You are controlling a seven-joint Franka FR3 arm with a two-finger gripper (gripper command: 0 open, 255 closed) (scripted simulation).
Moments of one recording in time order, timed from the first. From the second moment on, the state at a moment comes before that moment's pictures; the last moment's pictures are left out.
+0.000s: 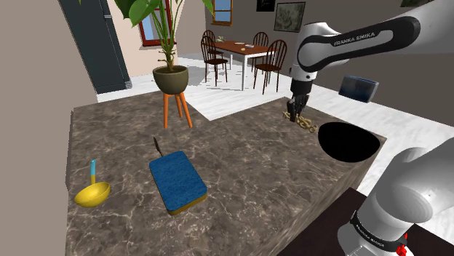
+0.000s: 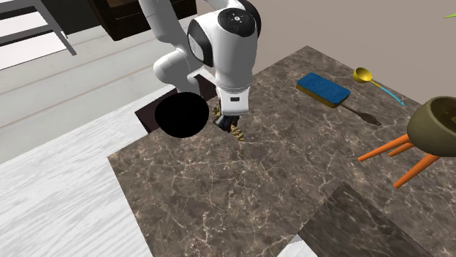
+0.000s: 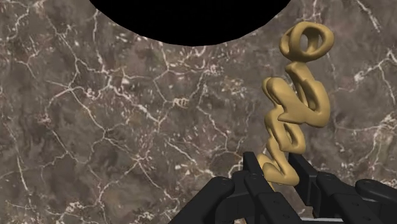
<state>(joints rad) -0.04 -0.47 -0.17 -2.40 -0.07 1.89 -0.20</state>
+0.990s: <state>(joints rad) -0.04 -0.53 -0.17 -2.27 -0.08 1.70 -0.21</state>
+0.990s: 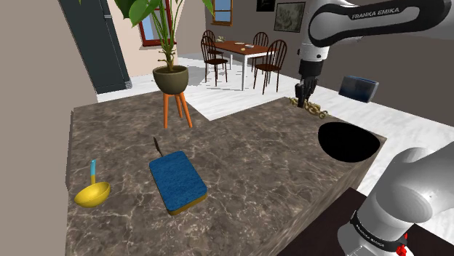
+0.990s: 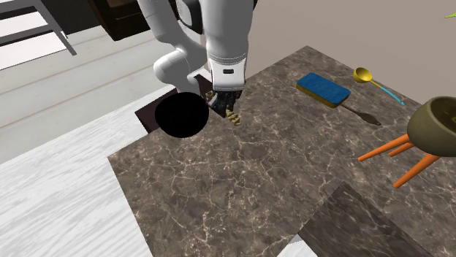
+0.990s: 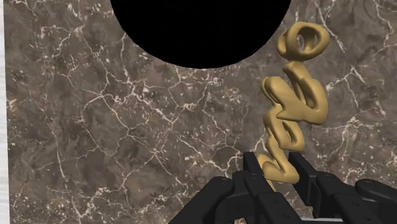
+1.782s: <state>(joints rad) -0.16 -0.91 -0.28 -2.46 -0.21 1.53 -0.37</state>
